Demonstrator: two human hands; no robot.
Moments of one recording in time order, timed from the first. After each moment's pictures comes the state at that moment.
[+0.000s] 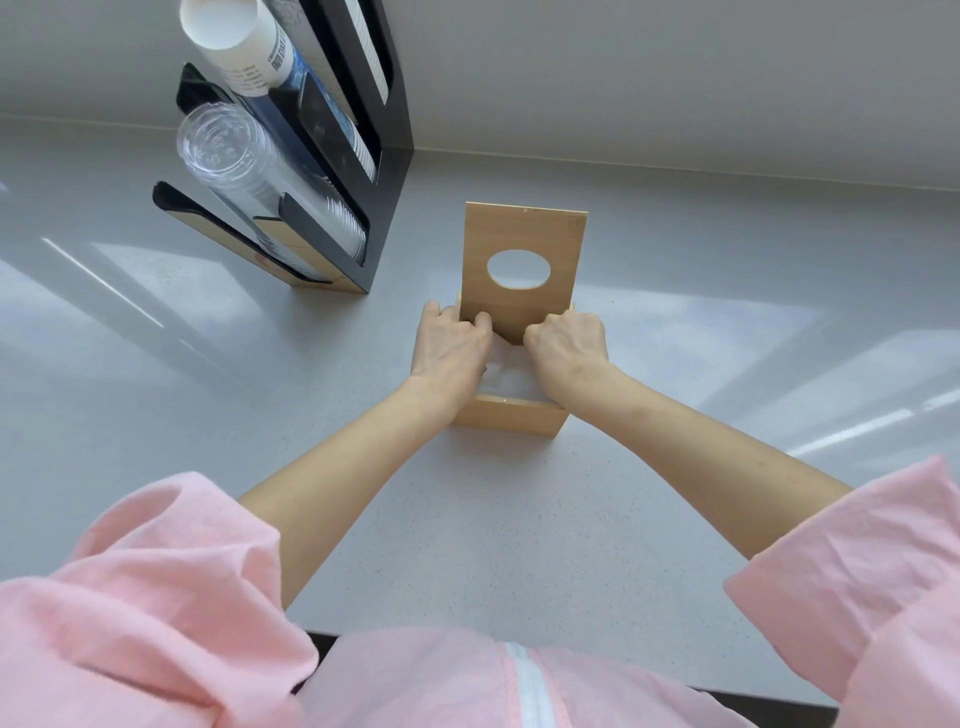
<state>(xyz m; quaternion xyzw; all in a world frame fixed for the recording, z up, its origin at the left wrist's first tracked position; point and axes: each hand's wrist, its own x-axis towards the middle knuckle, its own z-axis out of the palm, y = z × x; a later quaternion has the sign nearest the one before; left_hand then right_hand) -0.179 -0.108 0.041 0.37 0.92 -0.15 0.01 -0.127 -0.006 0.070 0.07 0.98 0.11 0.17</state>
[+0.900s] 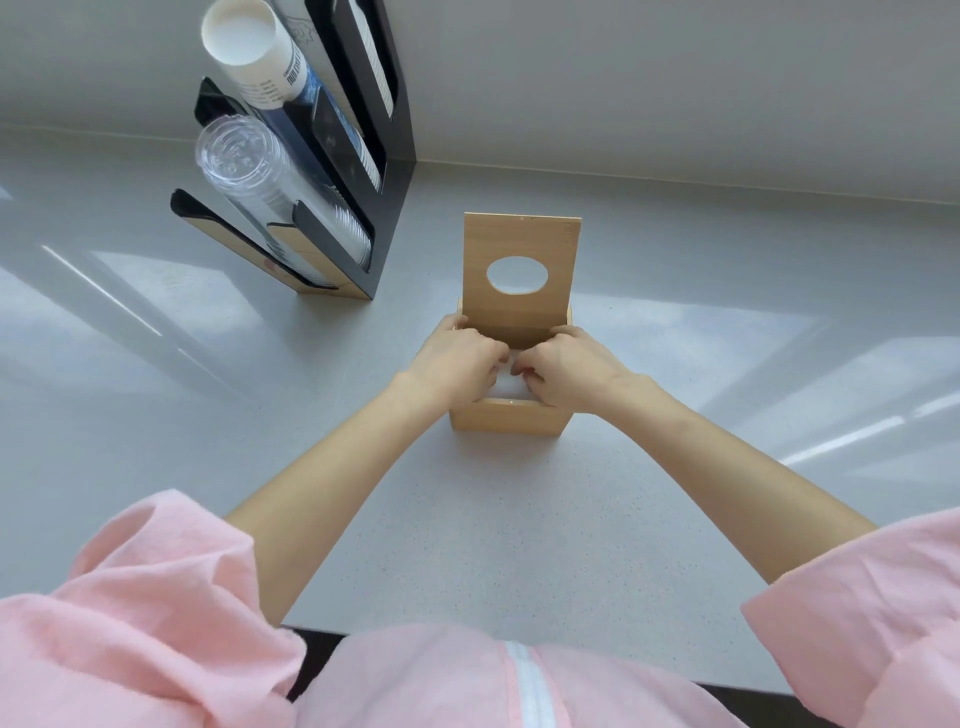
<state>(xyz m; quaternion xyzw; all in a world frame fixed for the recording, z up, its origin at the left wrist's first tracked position) -0.179 -0.120 0.054 0.45 0.88 -0.03 0.11 -0.113 0.006 0.056 -0.01 0.99 -0.04 0.15</state>
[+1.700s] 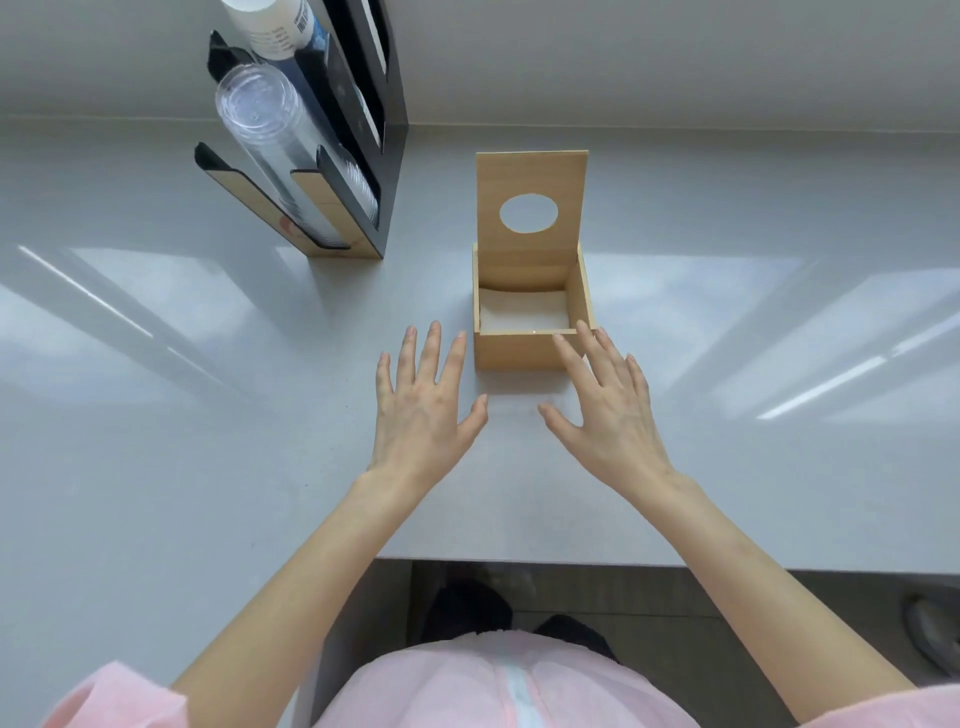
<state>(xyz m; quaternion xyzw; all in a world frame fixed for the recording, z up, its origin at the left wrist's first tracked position) -0.088 -0.222 0.037 0.31 0.94 0.11 0.05 0.004 -0.071 0.040 0.19 0.96 -0.21 -0.01</state>
